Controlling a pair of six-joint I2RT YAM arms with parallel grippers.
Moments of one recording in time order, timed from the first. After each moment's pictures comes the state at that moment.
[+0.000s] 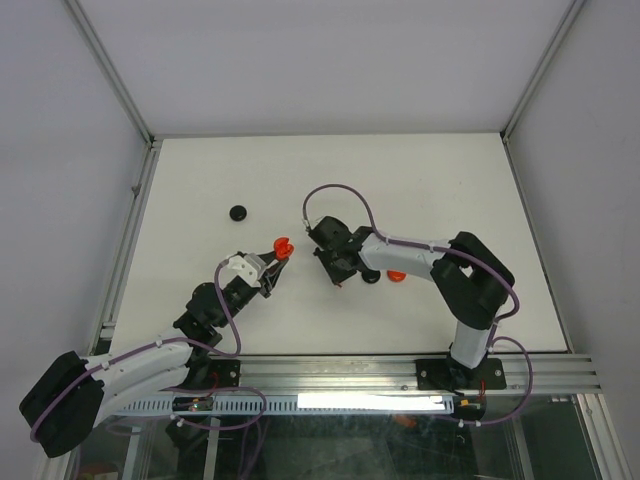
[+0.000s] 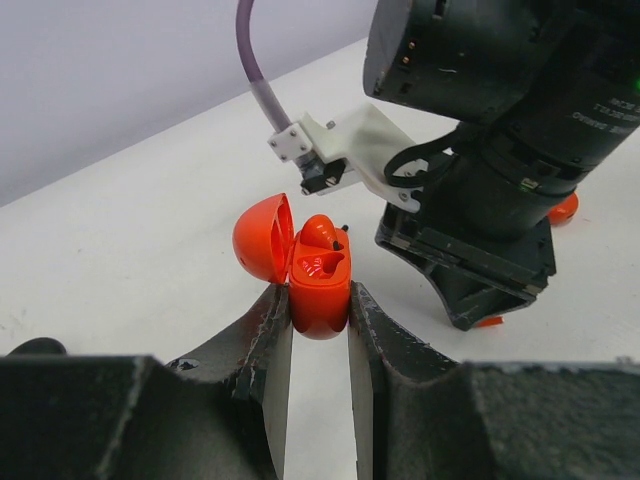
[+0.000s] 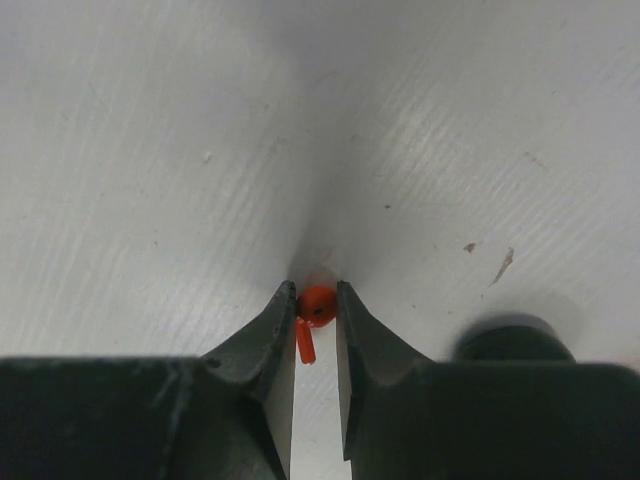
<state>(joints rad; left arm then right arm) -0.76 0.79 0.06 0.85 -0.04 0.13 0.90 1.81 1.15 -0.51 0.13 0.28</state>
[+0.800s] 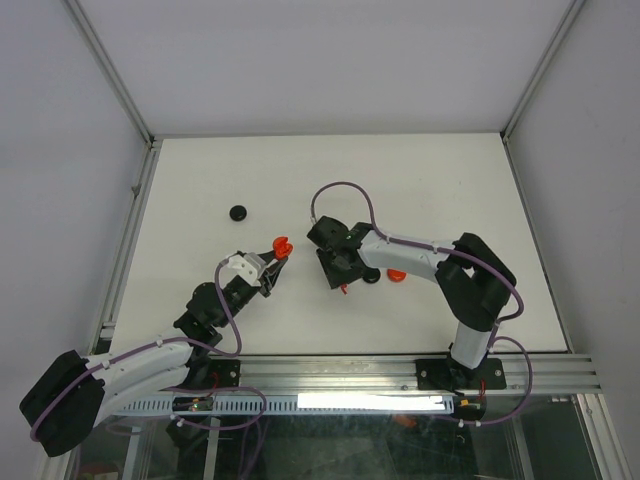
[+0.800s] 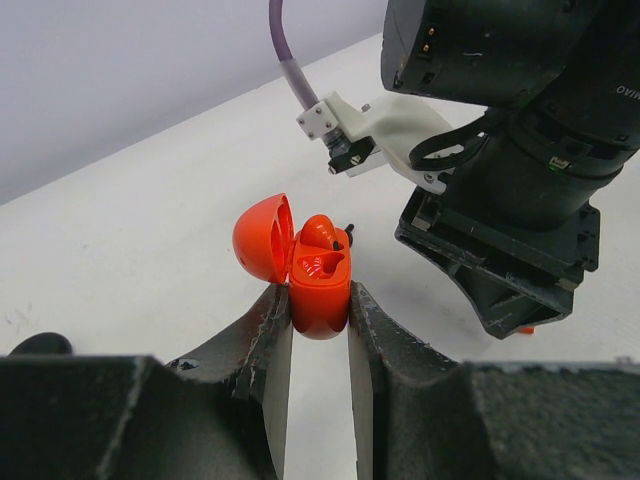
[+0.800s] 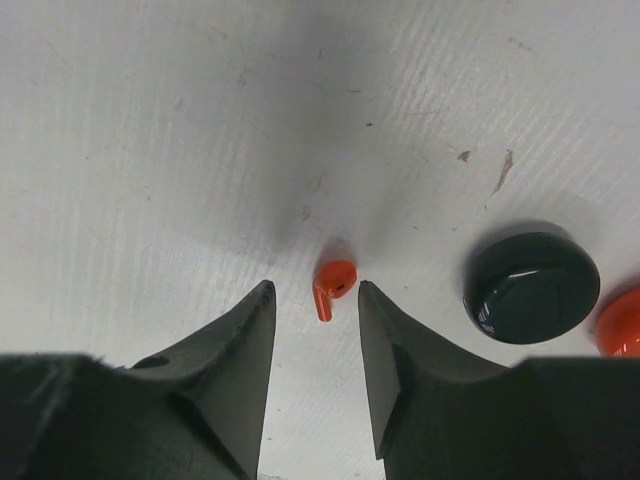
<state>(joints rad) -0.76 0.80 0.06 0.86 -0.06 0.13 0.92 1.79 1.19 -0.69 0.15 0.44</state>
